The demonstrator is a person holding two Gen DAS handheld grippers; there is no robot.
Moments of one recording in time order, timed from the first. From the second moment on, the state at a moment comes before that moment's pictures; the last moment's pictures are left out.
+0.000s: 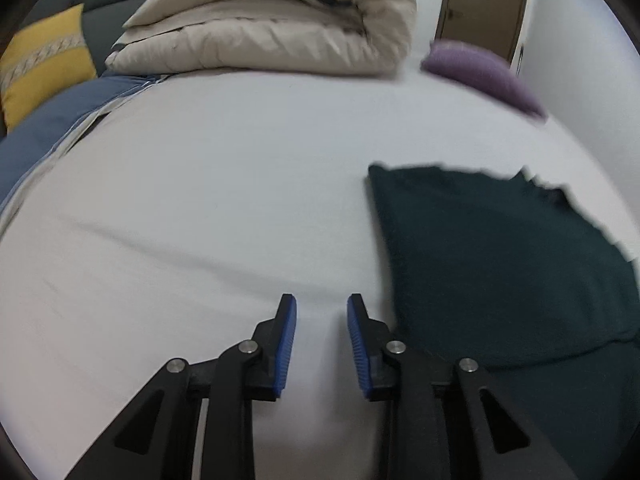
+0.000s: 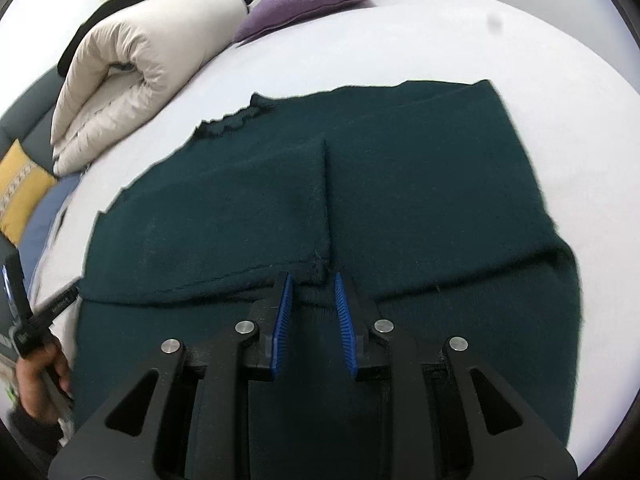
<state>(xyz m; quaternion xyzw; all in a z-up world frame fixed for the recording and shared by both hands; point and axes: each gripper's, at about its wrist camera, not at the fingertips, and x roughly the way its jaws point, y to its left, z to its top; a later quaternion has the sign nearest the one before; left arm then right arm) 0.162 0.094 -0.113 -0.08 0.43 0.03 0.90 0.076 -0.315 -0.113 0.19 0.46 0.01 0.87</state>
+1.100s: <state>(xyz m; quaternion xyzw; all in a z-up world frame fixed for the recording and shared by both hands) -0.085 0.128 -0.137 -0.31 0.57 -0.22 0.72 -0.277 -0.426 -0.145 0.37 0.48 0.08 0.79</state>
